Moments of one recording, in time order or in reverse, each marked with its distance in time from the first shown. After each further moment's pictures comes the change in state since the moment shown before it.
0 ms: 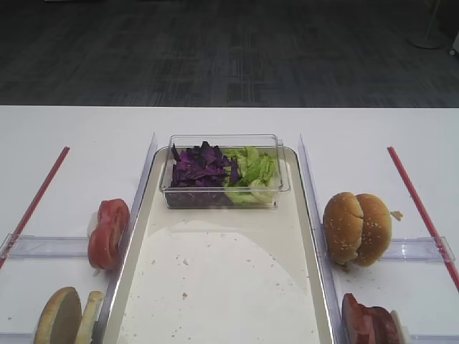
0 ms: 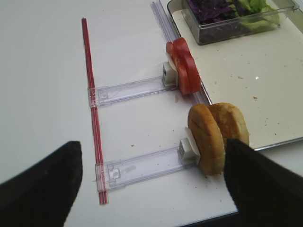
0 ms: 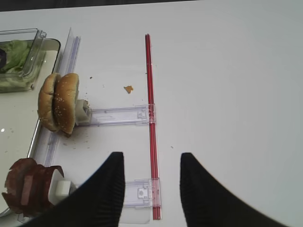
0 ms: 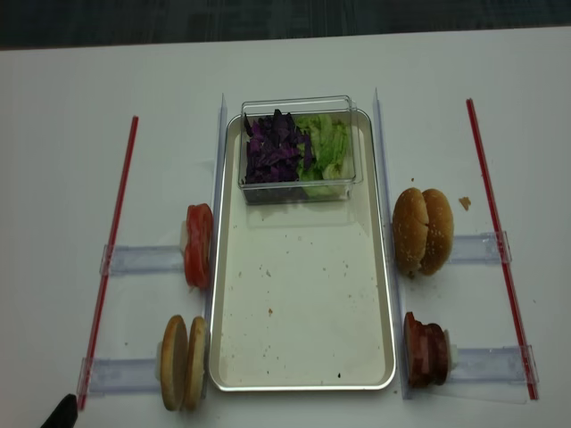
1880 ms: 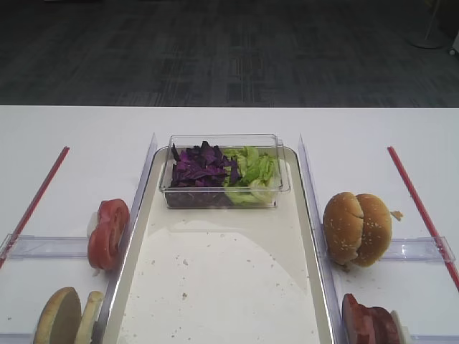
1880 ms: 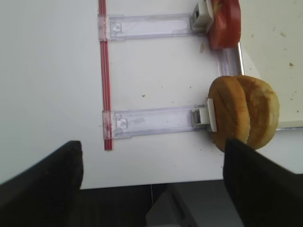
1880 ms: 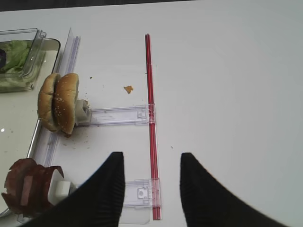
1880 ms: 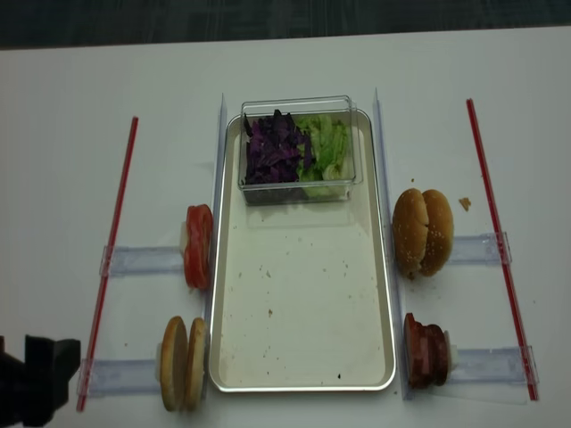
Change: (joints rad) left arm 0.000 0.550 -0.148 0.078 0.019 -0.152; right arm 0.000 0.000 0.000 0.000 0.000 0.000
